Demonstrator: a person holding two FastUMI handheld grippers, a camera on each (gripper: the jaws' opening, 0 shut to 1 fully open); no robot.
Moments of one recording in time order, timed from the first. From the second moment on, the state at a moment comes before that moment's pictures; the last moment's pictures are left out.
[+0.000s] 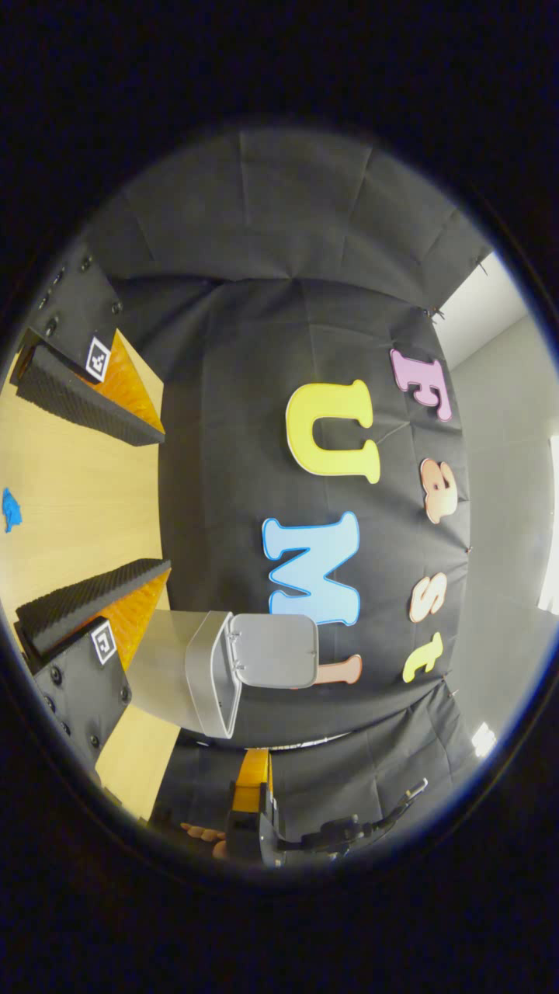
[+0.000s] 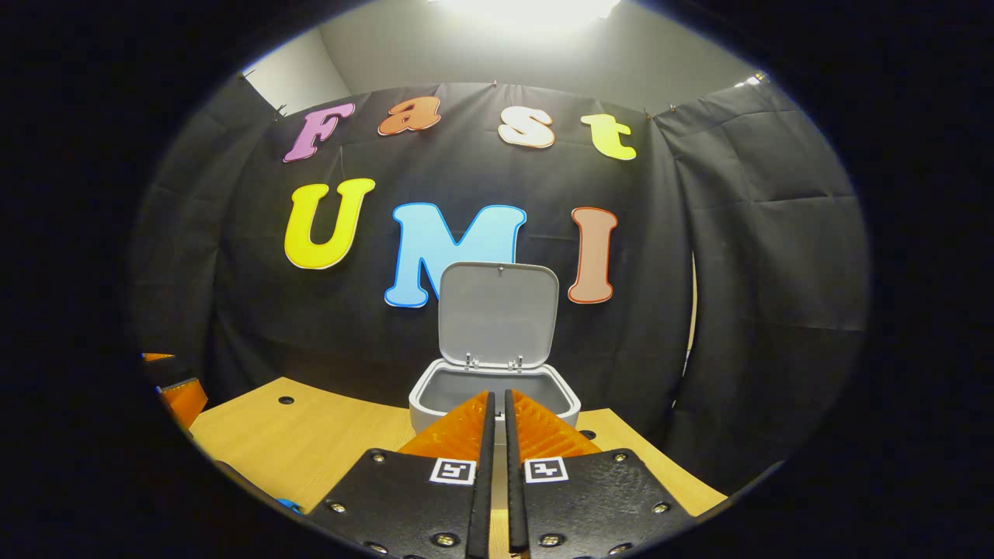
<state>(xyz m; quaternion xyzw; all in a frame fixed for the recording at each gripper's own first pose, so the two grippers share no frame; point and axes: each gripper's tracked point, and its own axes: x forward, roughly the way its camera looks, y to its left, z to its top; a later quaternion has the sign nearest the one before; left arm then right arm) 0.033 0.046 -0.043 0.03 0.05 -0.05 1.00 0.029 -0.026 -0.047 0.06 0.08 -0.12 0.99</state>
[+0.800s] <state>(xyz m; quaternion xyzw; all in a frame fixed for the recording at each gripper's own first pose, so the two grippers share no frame) -0.014 0.052 -0.137 0.03 0.12 -0.07 0.99 -0.017 0.042 -0.041 0.07 0.10 -0.07 0.99</state>
